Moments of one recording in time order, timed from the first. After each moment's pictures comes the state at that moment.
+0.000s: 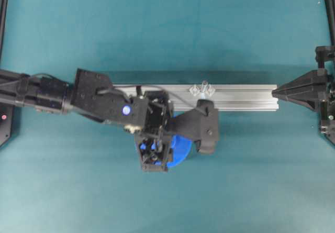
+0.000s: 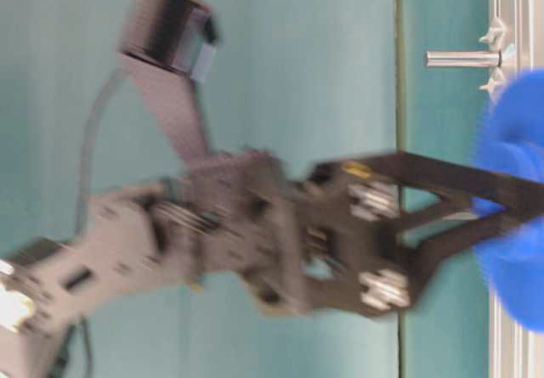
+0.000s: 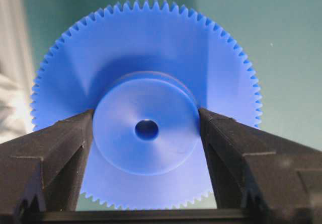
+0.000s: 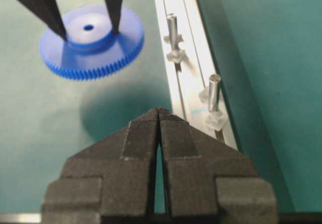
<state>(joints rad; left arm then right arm) -0.11 0.26 0.03 0.02 0.96 -0.08 -0.06 -1.03 1.26 0.03 0.11 0.10</state>
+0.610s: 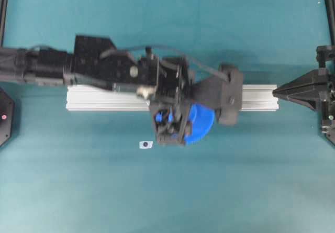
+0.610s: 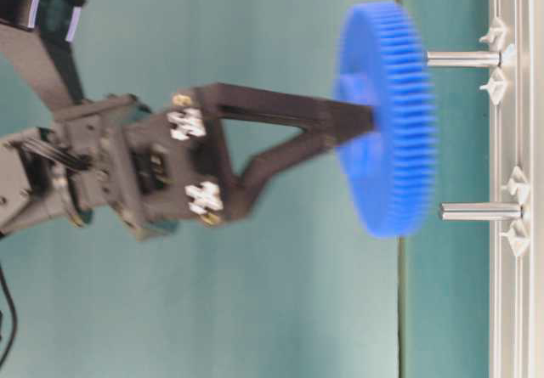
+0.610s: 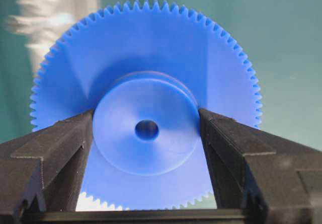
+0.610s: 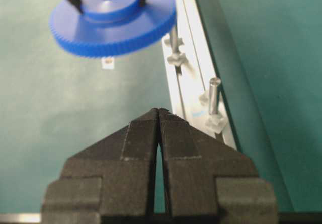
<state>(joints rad) -0.02 0.26 -0.18 0.02 1.08 0.06 -0.06 -1.05 1.26 0.03 0.11 0.10</state>
